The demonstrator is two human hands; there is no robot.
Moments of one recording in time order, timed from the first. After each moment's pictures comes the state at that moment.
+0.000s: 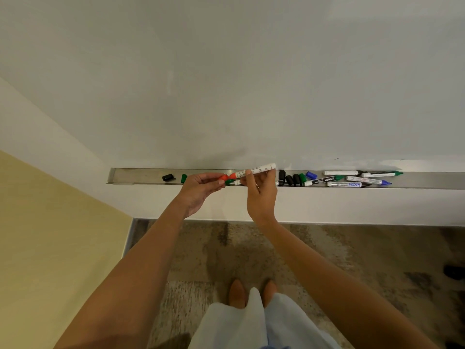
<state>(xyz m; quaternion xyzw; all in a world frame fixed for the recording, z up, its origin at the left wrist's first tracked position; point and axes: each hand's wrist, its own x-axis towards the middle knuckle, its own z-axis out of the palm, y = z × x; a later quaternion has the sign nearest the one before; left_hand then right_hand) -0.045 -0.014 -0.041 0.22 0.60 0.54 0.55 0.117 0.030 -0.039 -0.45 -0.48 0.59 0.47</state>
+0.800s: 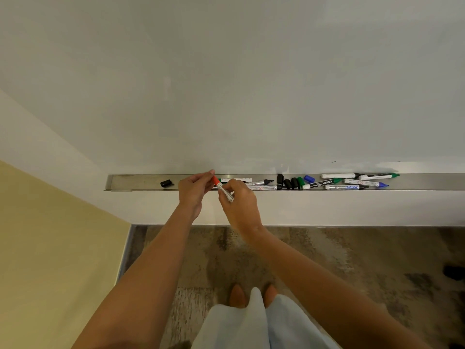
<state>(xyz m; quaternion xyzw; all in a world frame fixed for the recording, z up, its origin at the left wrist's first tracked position) -0.037 -0.002 -0.039 0.11 0.65 0.61 0.43 0.099 0.010 -0.036 -0.45 -0.76 0.36 0.31</state>
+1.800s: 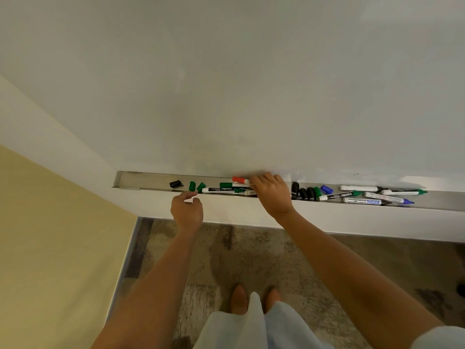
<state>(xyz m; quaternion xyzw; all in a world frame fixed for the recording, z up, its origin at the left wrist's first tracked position) -0.059 -0.031 -0.089 0.09 0.86 0.46 0.21 0.118 0.113 -0.094 -0.29 -0.93 0.01 0.23</state>
